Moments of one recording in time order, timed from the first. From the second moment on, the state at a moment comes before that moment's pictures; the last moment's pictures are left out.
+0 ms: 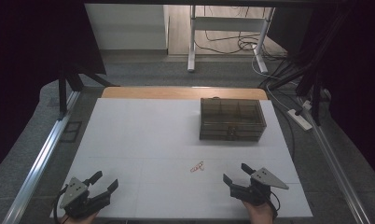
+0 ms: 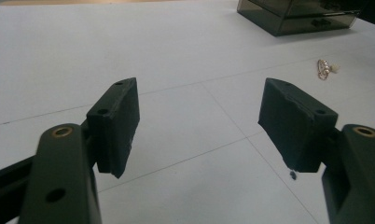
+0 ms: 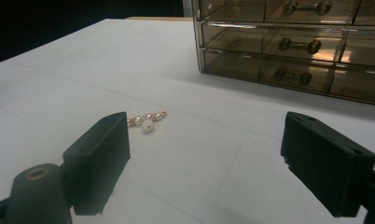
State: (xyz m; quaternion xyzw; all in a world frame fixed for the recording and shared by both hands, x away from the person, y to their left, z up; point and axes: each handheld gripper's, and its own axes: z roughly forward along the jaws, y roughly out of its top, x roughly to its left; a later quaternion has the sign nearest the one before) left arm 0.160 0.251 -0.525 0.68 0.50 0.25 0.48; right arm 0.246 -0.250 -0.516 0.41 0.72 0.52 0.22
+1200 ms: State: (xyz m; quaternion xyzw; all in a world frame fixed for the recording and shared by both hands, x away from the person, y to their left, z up) left arm 0.160 0.252 -0.525 0.68 0.50 0.25 0.48; right arm 0.281 -0.243 -0.506 0.45 0.71 0.50 0.22
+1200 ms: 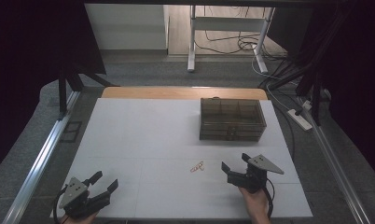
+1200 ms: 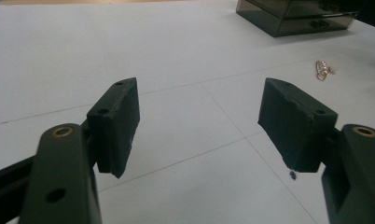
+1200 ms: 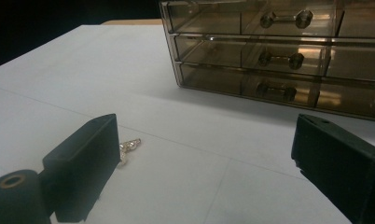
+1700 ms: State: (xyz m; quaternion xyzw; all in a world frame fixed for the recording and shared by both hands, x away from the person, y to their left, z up) left arm 0.159 0.252 -0.525 0.68 0.50 0.25 0.49; right arm 0.299 -0.247 -0.505 0.47 0.73 0.45 0.19
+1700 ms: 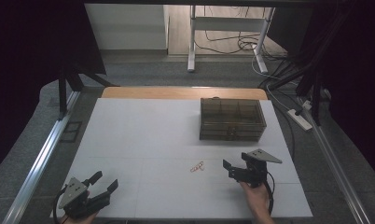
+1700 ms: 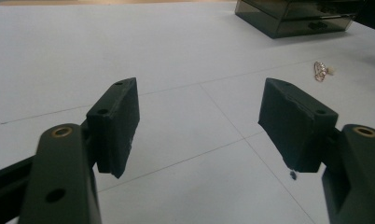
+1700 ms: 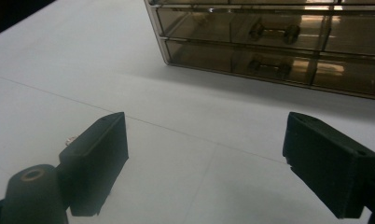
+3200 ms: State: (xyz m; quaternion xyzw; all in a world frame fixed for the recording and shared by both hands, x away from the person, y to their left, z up) left arm 0.159 0.253 -0.525 0.67 0.50 0.25 0.49; right arm 0.369 -0.255 -0.474 0.52 0.77 0.35 0.11
